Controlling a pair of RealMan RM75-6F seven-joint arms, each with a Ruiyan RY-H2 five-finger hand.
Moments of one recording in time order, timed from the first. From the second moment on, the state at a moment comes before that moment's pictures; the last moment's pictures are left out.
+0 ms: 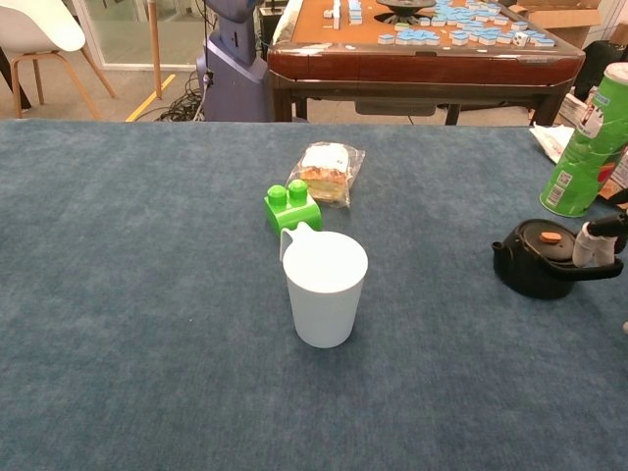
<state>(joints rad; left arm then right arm) -0.02 -1.27 -0.01 -1.56 1.50 1.52 0.05 0.42 -1.19 -0.04 -1.64 -1.35 1.05 -0.38</state>
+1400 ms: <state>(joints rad) -0.02 -1.27 -0.01 -1.57 1.50 1.52 0.06 0.42 -1.21 -0.04 -1.63 -1.38 1.02 -0.36</state>
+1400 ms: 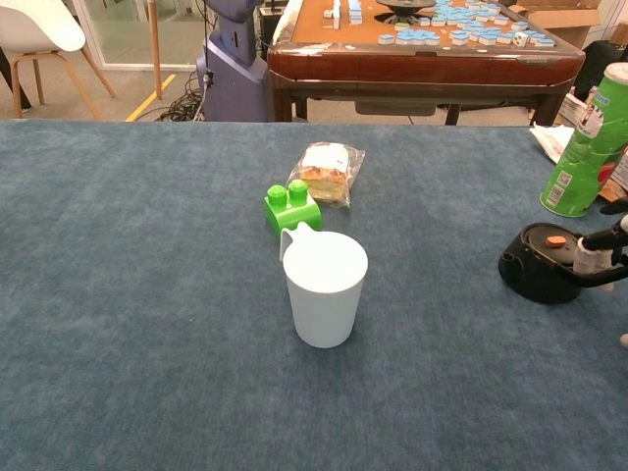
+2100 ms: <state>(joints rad) -0.02 -1.27 -0.01 -1.57 1.50 1.51 0.06 0.41 -1.21 -0.06 -1.62 -1.38 1.00 -0.36</state>
